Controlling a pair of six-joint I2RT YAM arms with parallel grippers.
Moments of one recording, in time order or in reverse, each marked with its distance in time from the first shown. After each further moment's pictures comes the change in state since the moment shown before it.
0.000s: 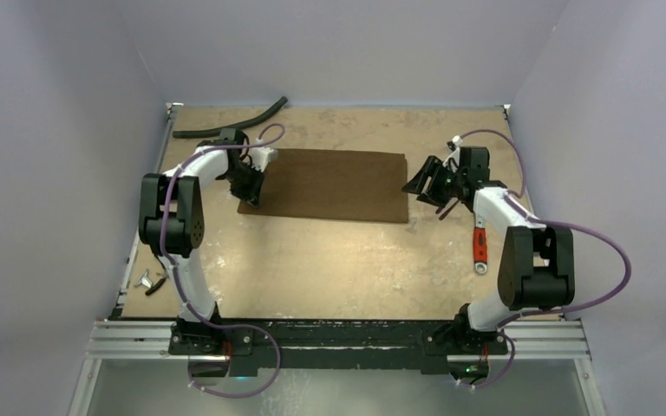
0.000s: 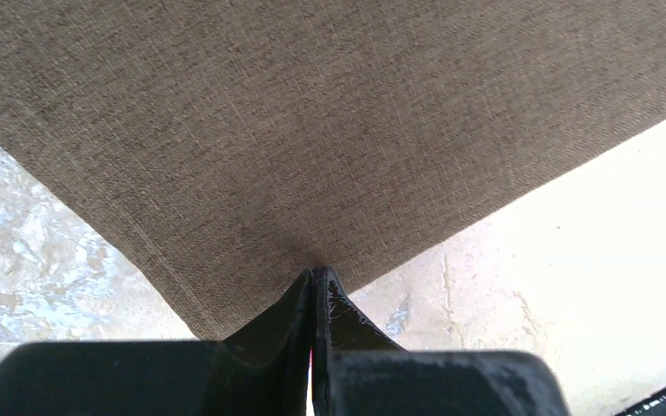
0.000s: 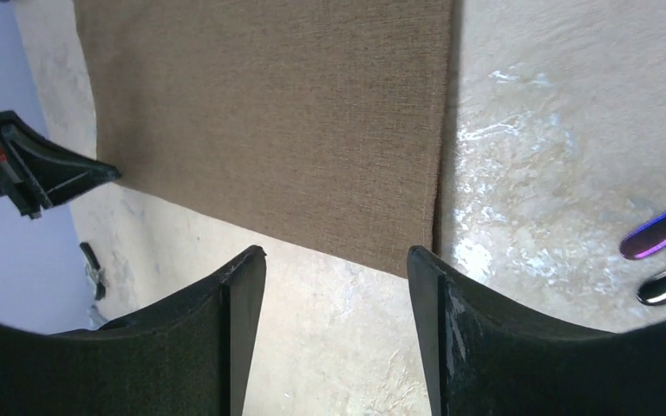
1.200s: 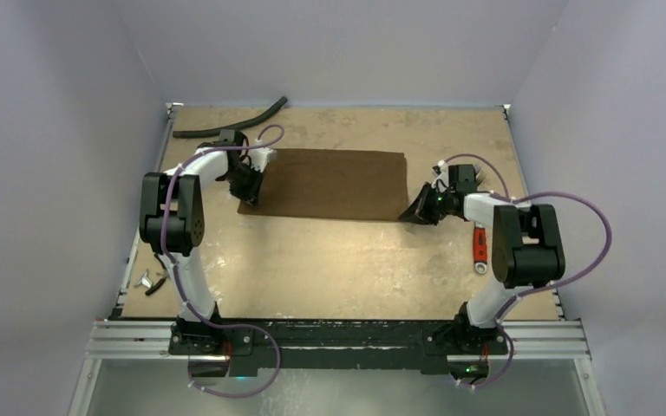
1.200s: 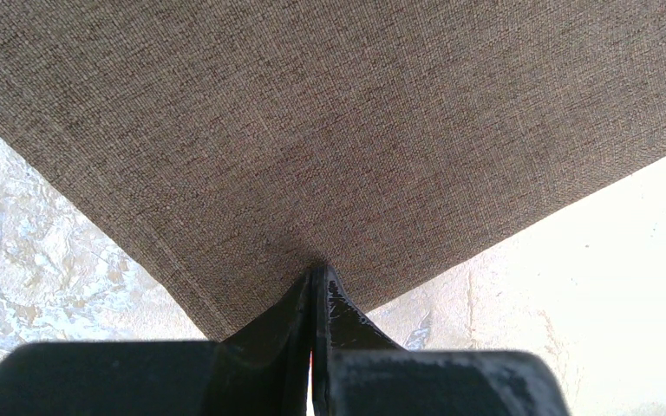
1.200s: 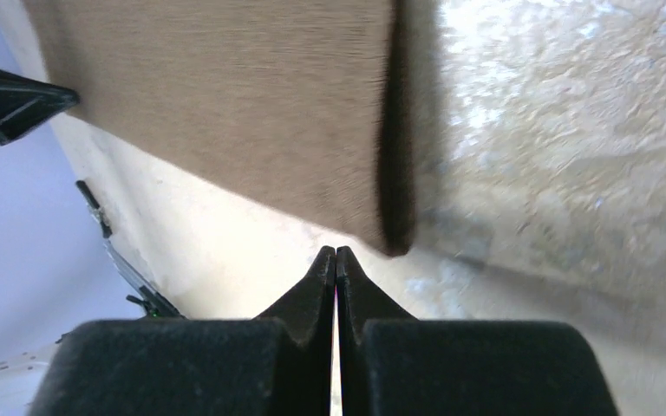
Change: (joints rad) left arm 0.007 0.015 -0.011 0.043 -0.010 0.005; right arm 0.019 0.174 -0.101 0.073 -0.112 -0.002
